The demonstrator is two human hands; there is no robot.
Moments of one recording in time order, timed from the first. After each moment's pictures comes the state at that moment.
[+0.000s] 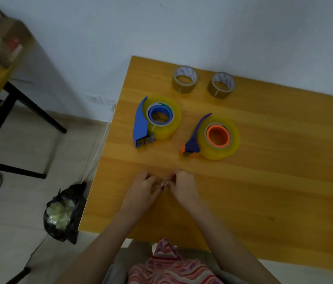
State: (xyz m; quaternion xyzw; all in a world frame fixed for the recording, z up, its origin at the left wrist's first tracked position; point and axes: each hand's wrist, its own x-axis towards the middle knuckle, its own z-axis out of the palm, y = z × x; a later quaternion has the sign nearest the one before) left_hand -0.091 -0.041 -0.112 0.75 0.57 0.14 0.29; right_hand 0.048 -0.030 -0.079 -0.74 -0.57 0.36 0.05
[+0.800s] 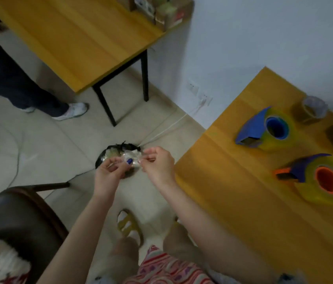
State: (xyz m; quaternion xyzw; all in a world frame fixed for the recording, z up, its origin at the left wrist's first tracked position) left_hand -0.309 -0.177 -0.085 0.07 0.70 0.57 0.42; right_hand -0.213 -0.094 -0.070 -0.54 -0.58 0.58 0.16
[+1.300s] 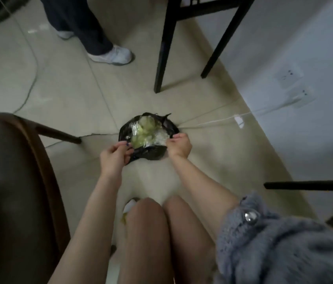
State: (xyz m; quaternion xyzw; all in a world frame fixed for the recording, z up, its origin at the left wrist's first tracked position) left_hand -0.437 -0.249 -0.369 -0.19 0.66 0.64 0.33; right_hand -0.378 -0.105 -0.423 -0.64 -0.61 0.46 0.07
